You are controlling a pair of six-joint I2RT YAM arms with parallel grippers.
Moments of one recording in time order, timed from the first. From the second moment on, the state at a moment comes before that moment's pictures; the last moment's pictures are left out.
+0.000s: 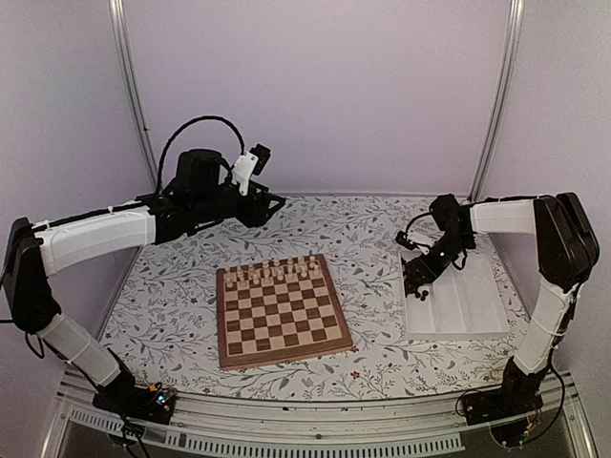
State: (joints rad) left arm -0.64 1.52 1.16 0.02 0.12 0.06; right arm 0.28 1.85 1.19 -0.65 -0.29 -0.49
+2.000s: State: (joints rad) left arm -1.15 1.77 1.24 0.17 0.06 0.52; right arm 0.54 1.43 1.25 -1.08 -0.75 -0.76
